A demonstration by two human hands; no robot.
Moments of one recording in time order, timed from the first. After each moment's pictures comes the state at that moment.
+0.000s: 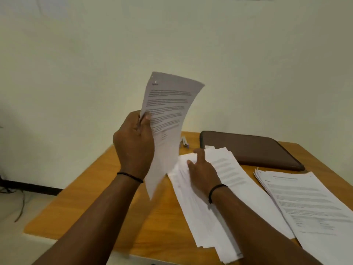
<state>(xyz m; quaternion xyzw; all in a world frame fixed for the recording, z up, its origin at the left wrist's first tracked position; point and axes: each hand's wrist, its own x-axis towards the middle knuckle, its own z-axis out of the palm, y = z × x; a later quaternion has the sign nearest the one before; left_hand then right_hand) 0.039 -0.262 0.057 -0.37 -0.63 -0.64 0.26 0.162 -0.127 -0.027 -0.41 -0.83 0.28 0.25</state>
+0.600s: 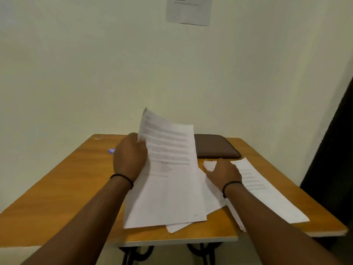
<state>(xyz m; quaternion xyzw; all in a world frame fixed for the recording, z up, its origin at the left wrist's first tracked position) 0.091 -0.256 0.058 -0.43 -0.72 -0.54 0.08 0.316 -0.109 0.004 -0.61 -0.76 0.08 0.21</state>
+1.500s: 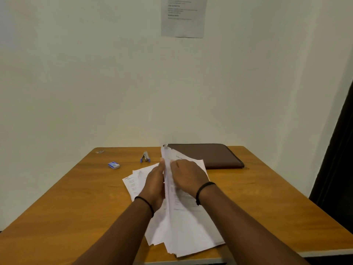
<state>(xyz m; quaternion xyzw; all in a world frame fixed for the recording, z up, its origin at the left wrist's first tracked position) 0.158 -0.197 0.014 -0.26 -0.51 -0.66 -0.48 0.266 -0.166 0.063 -0.41 -0.89 0.10 0.18</state>
